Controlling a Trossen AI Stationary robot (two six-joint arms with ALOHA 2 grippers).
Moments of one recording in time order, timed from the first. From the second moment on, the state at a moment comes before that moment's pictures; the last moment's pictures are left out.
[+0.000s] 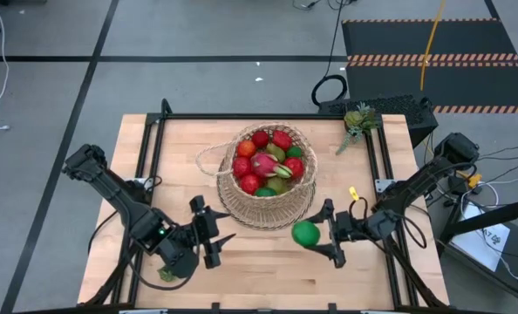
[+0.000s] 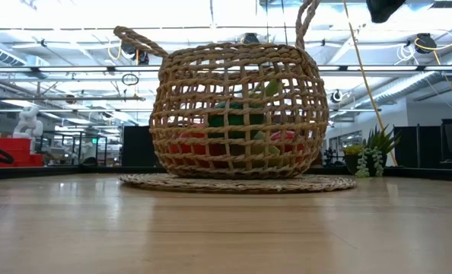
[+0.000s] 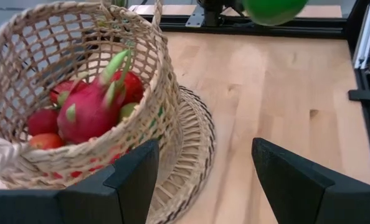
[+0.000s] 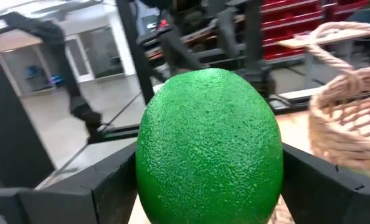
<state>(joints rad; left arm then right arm) -0.70 1.51 1.37 -0.73 -0.84 -0.62 0.71 1.23 0.51 0.71 0.61 0.25</state>
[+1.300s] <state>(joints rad) -0.63 1.51 1.37 -0.73 -0.79 -0.50 0.14 1.39 1.37 -0.69 0.63 0.13</state>
